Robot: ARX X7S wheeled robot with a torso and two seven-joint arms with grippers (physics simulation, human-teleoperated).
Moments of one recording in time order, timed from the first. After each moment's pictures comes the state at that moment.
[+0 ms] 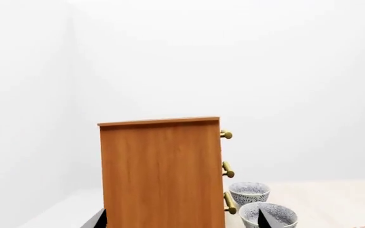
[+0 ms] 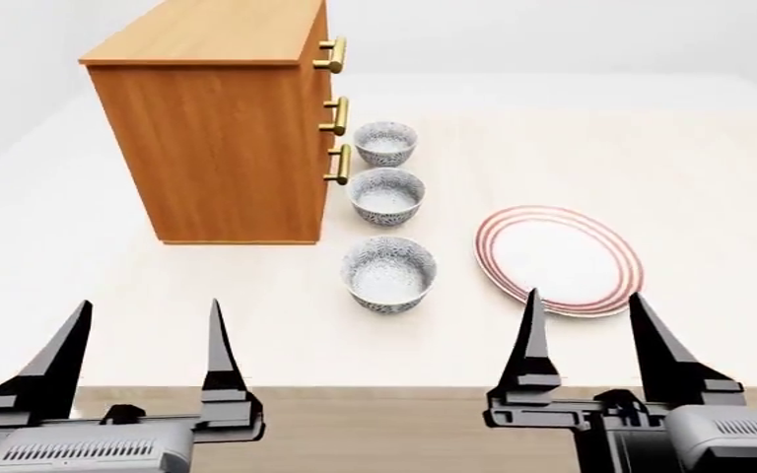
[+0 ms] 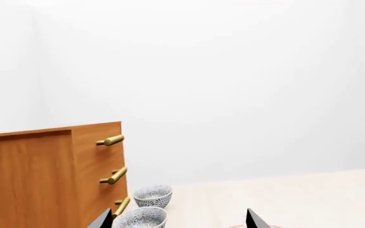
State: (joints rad) left arm 0.22 -0.19 0.08 0.86 -0.05 -0.28 -0.22; right arm -0.17 0.18 -0.06 -0.78 0.23 0.23 0.20
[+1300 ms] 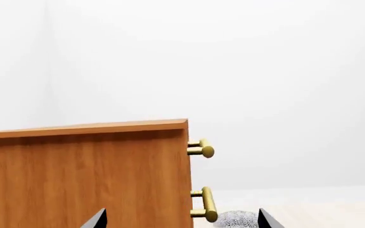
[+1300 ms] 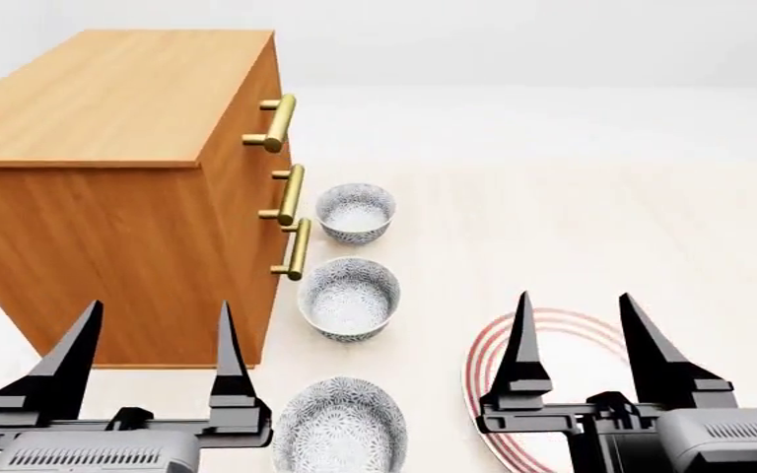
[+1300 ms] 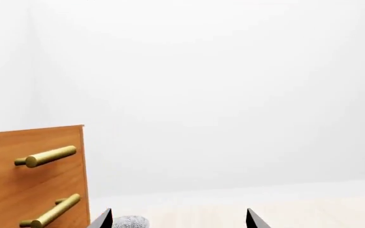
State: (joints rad) left arm 0.22 -0.23 0.12 0.87 -0.07 -0.28 -0.26; right arm -0.17 0.23 -0.10 -0.76 0.25 0.19 0.23
